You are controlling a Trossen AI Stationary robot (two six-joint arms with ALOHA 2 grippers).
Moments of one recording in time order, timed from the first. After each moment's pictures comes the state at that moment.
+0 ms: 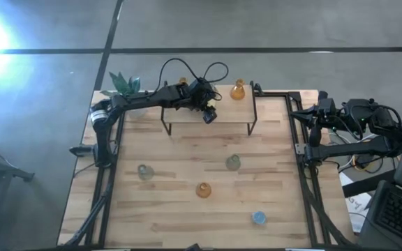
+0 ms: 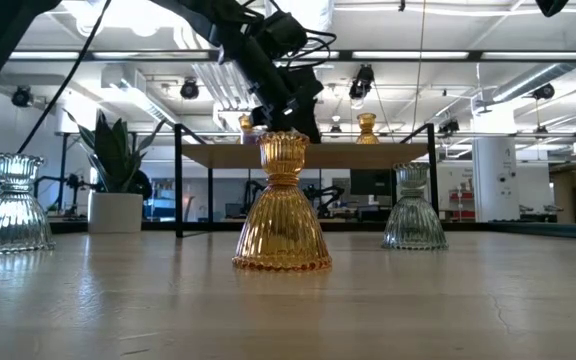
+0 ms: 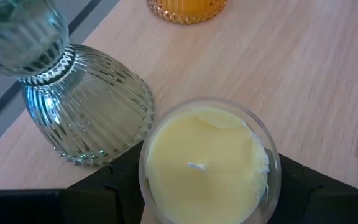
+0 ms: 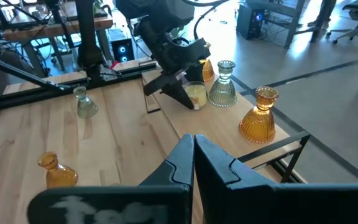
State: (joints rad) left arm 0.39 1.87 1.61 -0.49 -0.10 -0.04; right arm -0.03 0.48 1.08 -0.93 0.32 0.18
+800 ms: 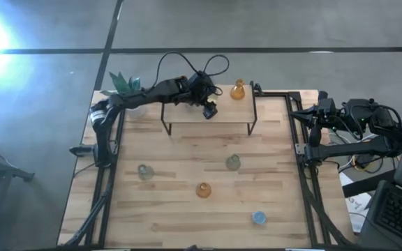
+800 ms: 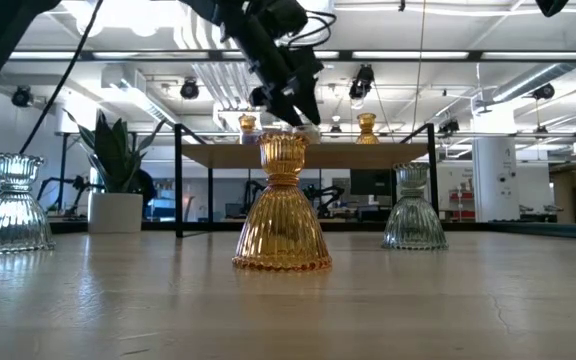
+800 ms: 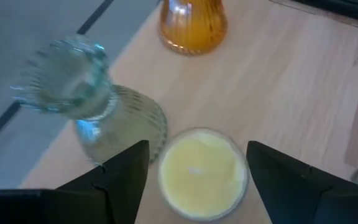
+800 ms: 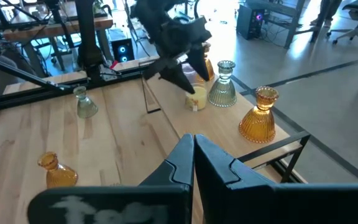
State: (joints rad) left arm 0.39 1.86 1.75 -0.63 -0.13 -0.04; right arm -0.03 0.48 1.08 -0.93 0.32 0.18
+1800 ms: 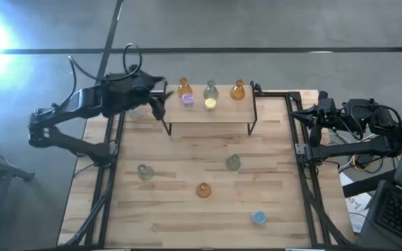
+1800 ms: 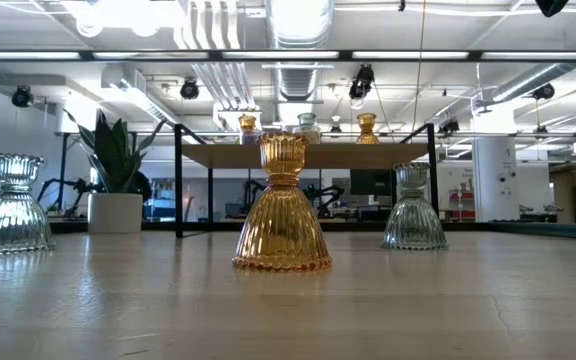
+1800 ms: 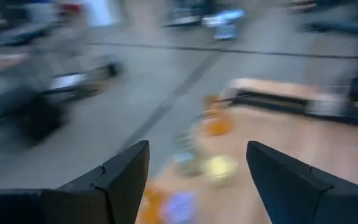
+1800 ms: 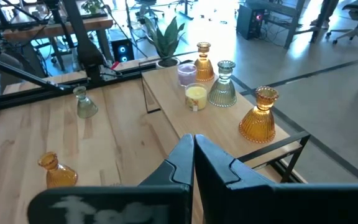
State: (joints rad) left arm 0.17 1.13 1.50 -0.65 -0.48 0.05; right arm -0.03 0.48 1.08 -0.93 0.32 0.18
